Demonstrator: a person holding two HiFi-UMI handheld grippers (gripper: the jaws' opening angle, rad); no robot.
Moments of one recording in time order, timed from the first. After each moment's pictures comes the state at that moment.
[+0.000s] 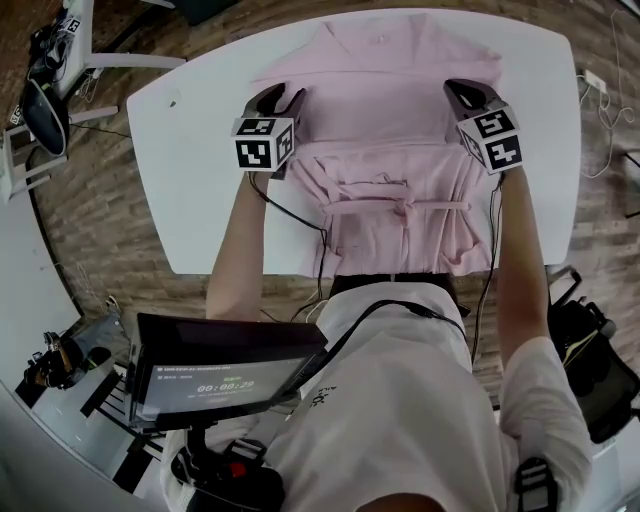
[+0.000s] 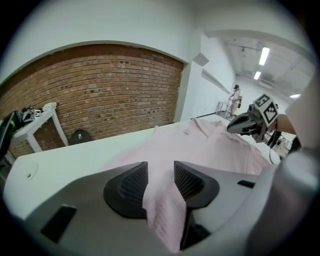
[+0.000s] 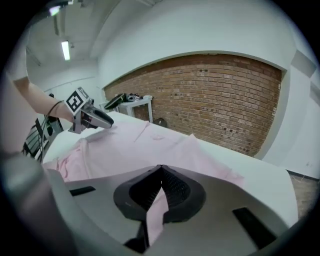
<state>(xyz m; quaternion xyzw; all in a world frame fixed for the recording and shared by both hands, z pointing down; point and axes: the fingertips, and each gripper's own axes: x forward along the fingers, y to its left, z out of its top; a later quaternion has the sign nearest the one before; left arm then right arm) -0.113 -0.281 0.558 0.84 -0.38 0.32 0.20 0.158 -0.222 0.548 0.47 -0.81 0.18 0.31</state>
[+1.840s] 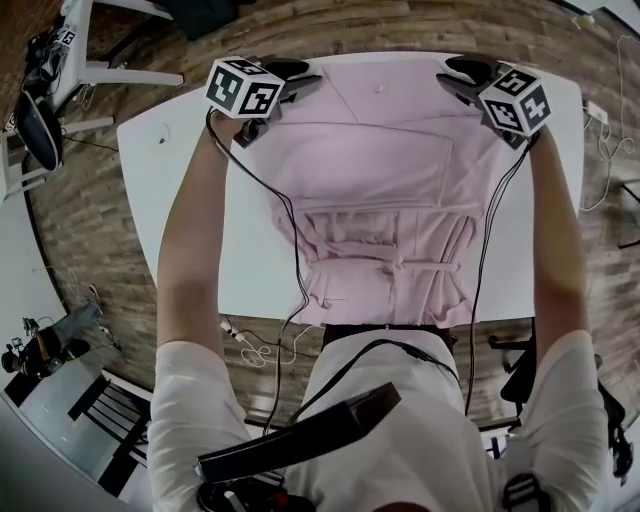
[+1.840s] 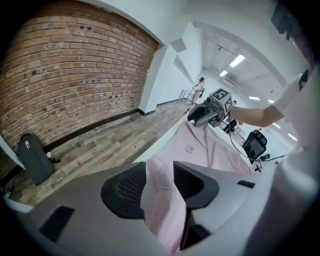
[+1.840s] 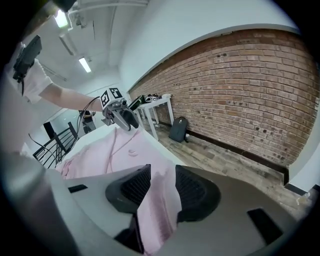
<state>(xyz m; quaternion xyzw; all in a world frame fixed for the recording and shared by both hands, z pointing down) -0.029 -0.389 0.566 0.88 -0.12 0.38 0.25 0.180 -0.355 0.559 0.30 -0.88 0.21 0.29</state>
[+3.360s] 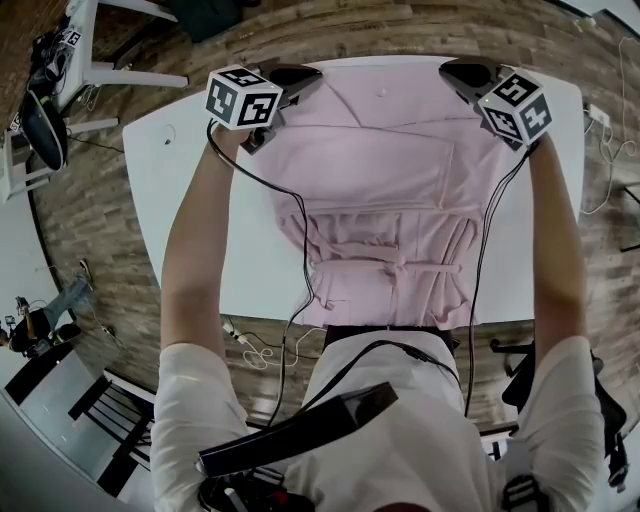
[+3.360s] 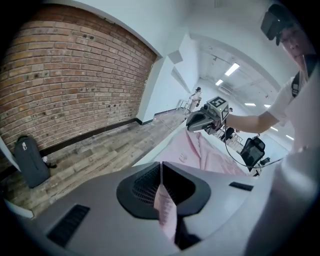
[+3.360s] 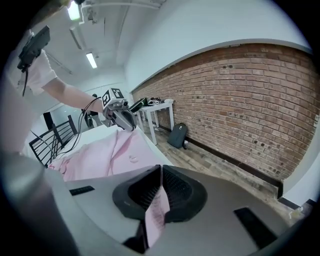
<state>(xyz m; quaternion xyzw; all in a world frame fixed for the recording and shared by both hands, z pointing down) -0.023 -0.387 0.541 0.91 -0.12 0.32 0.25 0.168 -0.360 0.535 0.31 -0.89 0.16 0.29</state>
